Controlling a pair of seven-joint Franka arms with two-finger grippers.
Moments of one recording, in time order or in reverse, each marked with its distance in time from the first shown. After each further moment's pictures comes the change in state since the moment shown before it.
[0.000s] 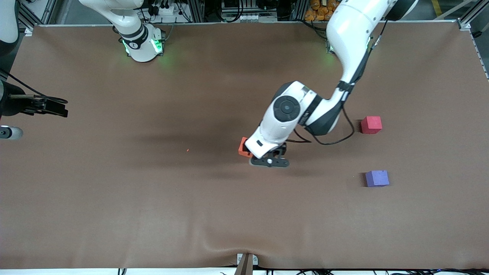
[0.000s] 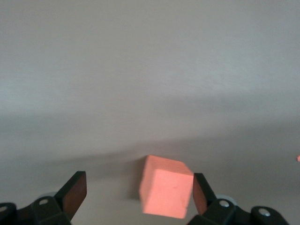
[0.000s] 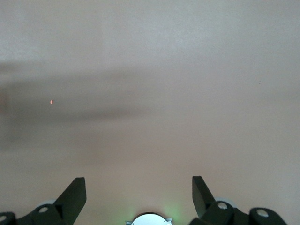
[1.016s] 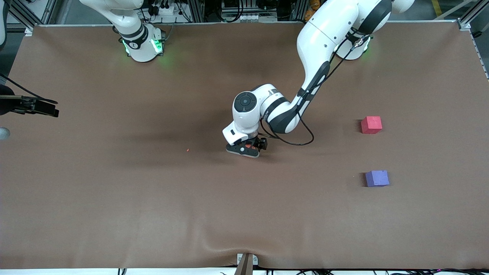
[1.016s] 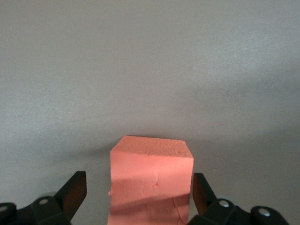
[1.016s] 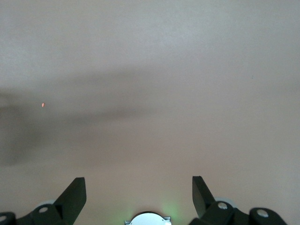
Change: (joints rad) left arm -0.115 0.146 0.006 0.005 0.253 0.030 -0.104; right arm -0.041 0.000 -0.013 -0.006 0.001 -0.002 -0.004
